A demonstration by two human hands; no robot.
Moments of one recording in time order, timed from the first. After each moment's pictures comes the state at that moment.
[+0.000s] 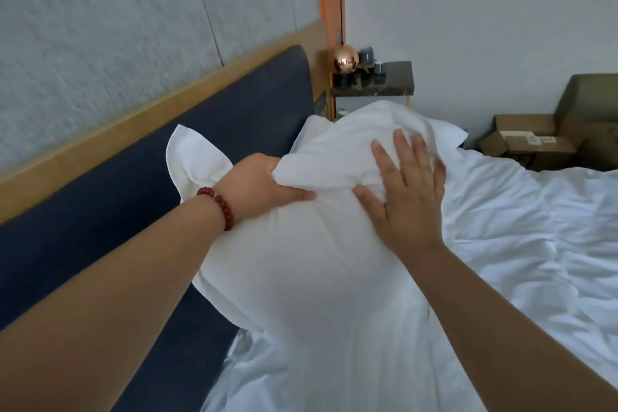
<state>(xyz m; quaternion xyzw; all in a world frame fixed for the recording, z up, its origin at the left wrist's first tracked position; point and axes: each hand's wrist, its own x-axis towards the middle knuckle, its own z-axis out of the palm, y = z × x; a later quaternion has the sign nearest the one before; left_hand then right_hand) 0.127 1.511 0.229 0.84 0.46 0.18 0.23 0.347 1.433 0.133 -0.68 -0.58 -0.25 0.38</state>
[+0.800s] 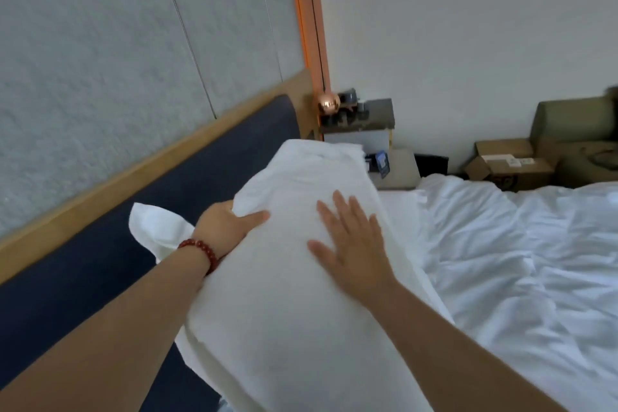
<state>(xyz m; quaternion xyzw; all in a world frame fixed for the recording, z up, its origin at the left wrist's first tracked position) 0.113 1.487 0.235 0.71 0.56 0.29 0.31 0.316 1.400 0.140 -0.68 -0.65 0.00 0.33</state>
